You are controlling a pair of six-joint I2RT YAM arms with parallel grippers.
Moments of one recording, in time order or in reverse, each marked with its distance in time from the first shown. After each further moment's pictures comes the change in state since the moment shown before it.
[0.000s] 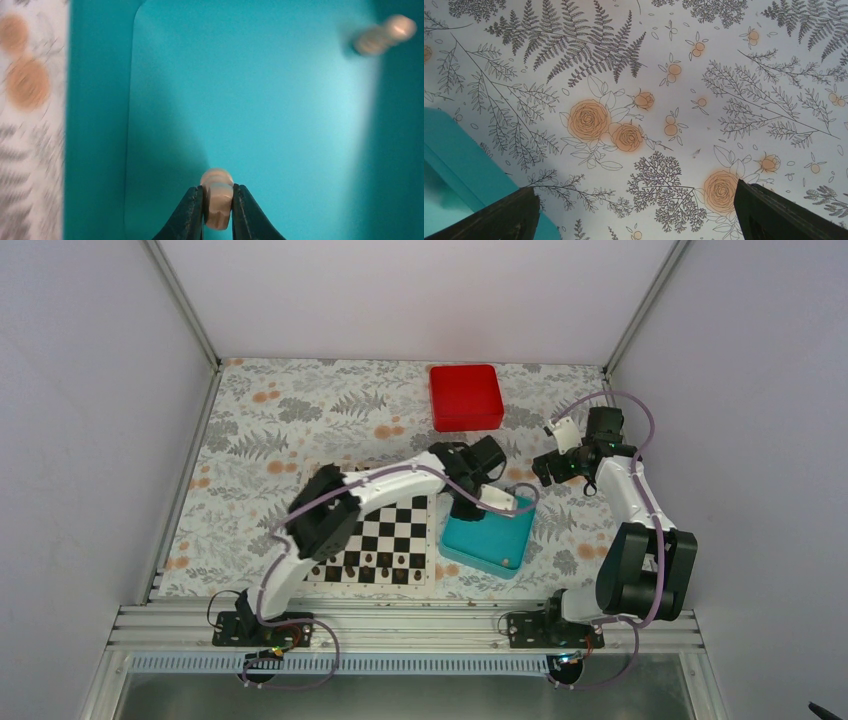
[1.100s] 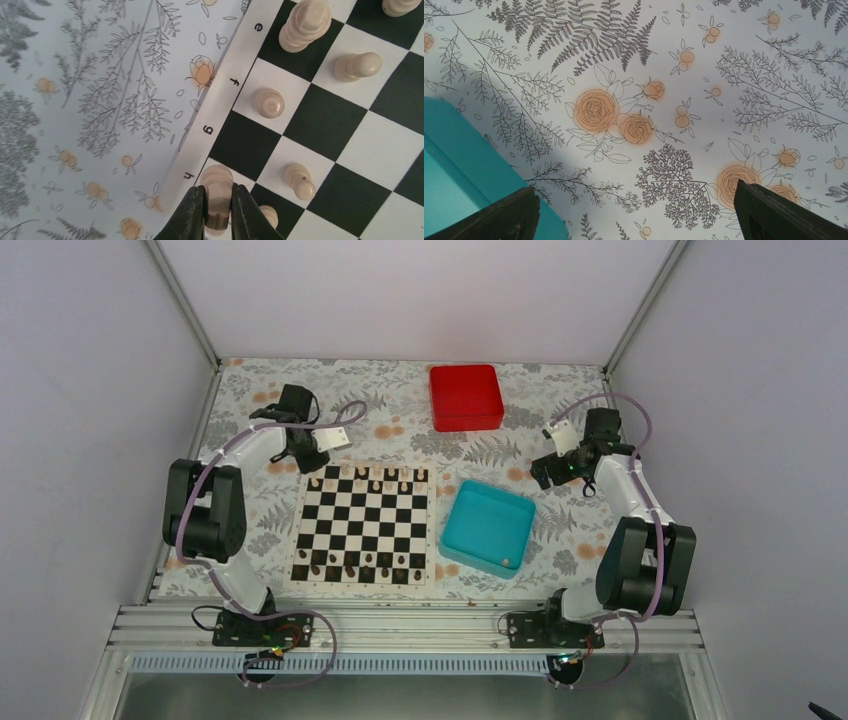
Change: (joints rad) left arm 0.845 -0.567 -0.723 0.131 -0.074 0.153; right arm 0.000 0.024 0.000 -0.021 -0.009 0.000
